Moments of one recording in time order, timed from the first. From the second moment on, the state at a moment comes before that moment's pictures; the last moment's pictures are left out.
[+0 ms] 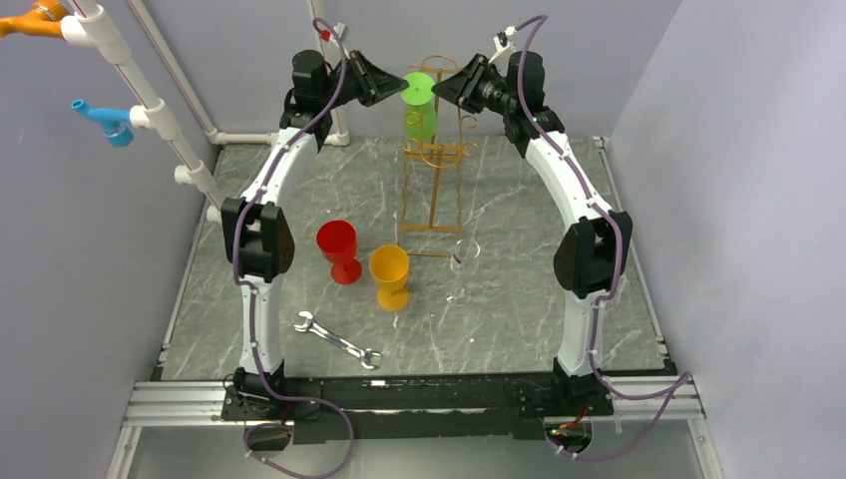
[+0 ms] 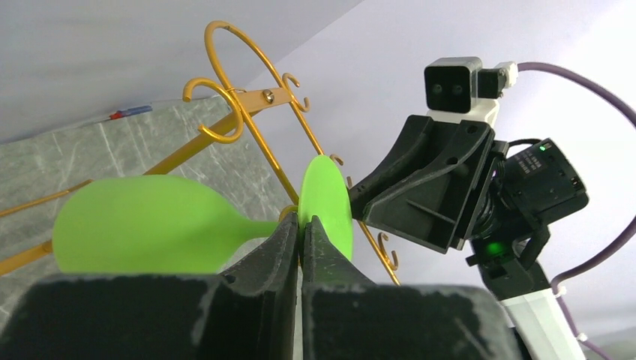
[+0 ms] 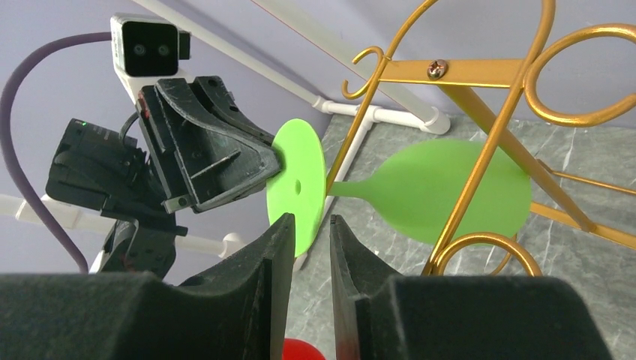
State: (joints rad) left arm -0.21 2.24 2.21 0.15 0.79 -0.99; right arm 0.27 2.04 2.07 -0.11 -0.53 0.80
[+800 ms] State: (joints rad) left arm -0.20 2.19 2.14 0.15 0.71 -1.26; right arm 0.27 2.02 2.03 -0.09 -0.54 0.81
